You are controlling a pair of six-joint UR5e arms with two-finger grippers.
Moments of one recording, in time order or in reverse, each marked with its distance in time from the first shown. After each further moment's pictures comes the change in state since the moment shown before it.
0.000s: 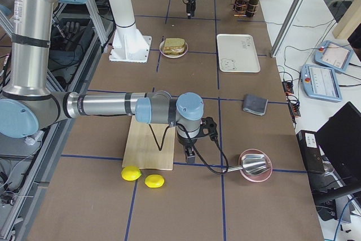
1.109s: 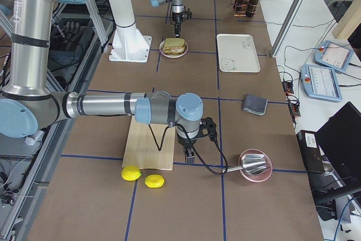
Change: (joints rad) left arm 0.184 -0.069 0.128 -0.004 0.158 -0.192; right arm 0.000 -0.001 0.000 0.000 0.001 0.000
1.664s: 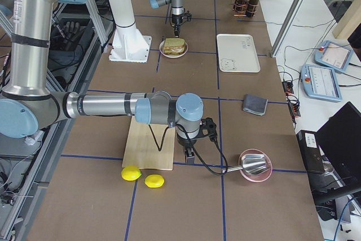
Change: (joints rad) left arm 0.004 -0.012 0.020 -0.002 0.000 -0.013; right arm 0.000 0.001 -0.004 0.001 -0.001 0.001
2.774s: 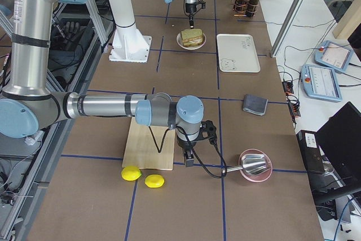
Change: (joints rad) left arm -0.254 -0.033 0.021 -0.040 -0.137 0.012; right arm -0.001 0.001 -0.020 0.000 -0.010 0.013
